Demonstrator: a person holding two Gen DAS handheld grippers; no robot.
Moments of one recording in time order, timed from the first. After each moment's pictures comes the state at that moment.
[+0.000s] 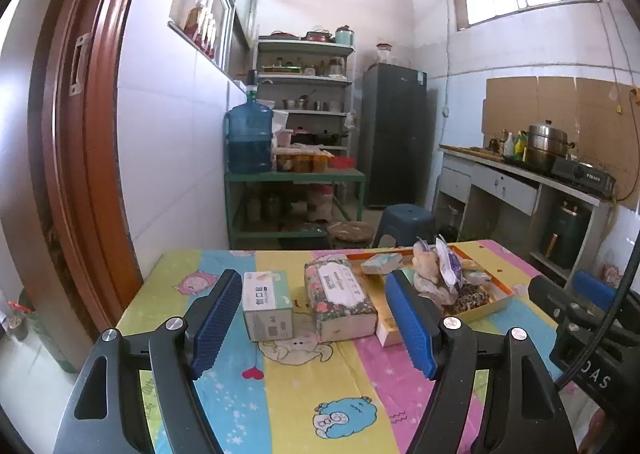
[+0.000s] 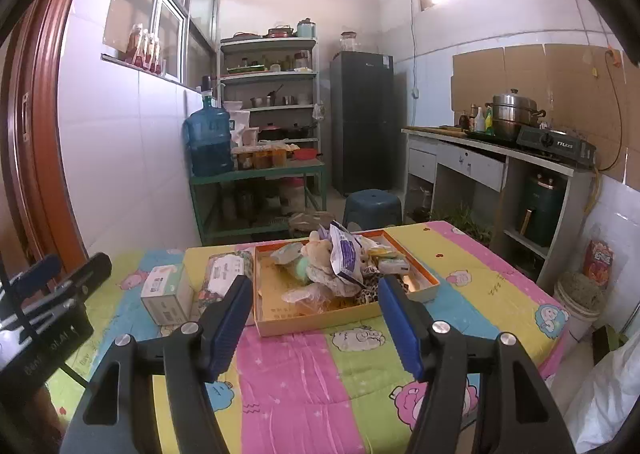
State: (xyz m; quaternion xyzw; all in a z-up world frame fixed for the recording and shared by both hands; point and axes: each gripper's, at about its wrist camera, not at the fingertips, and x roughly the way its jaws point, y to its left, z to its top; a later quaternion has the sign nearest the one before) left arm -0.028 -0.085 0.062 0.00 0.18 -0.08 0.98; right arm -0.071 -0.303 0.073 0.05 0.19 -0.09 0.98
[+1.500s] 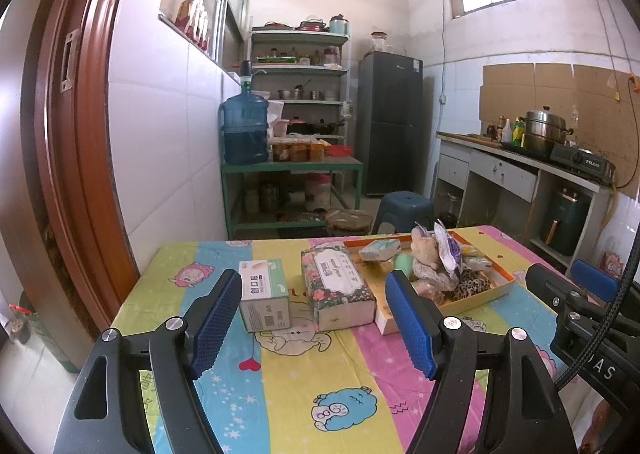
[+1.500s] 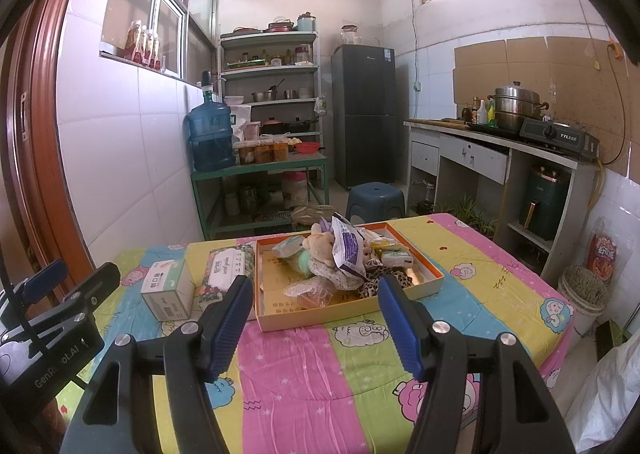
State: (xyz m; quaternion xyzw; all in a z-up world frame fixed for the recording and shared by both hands) left arm -0.025 -0.093 0.052 0.01 0.19 -0.08 0.98; right arm -0.069 -0.307 0.070 0.06 0.20 -0.09 0.97
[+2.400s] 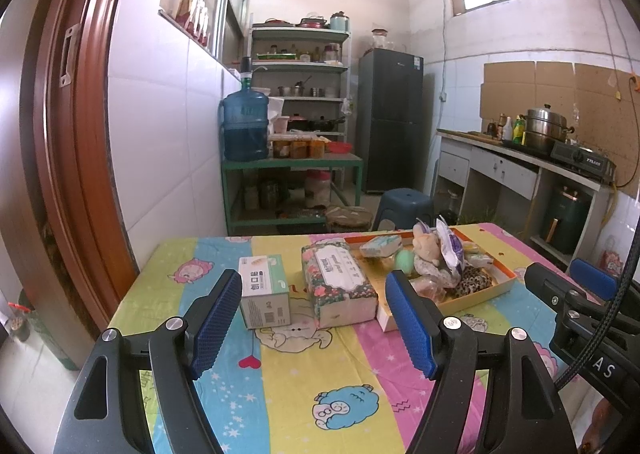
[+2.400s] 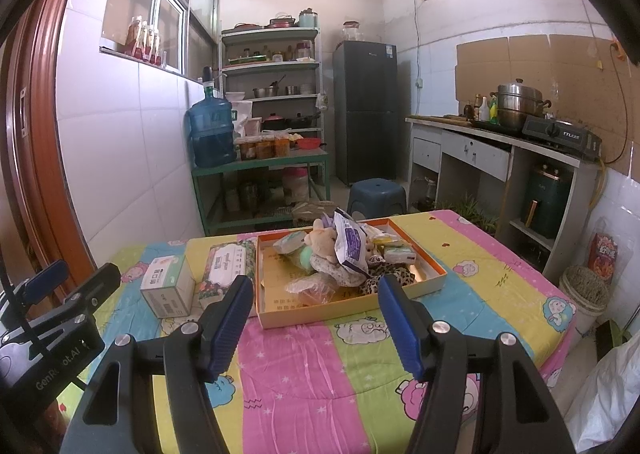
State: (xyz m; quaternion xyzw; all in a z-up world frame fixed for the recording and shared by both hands) left arm -0.024 -0.092 0.052 0.01 0.20 -0.08 0.98; right arm -0.070 -0.307 0.066 0.06 0.20 -0.09 0.97
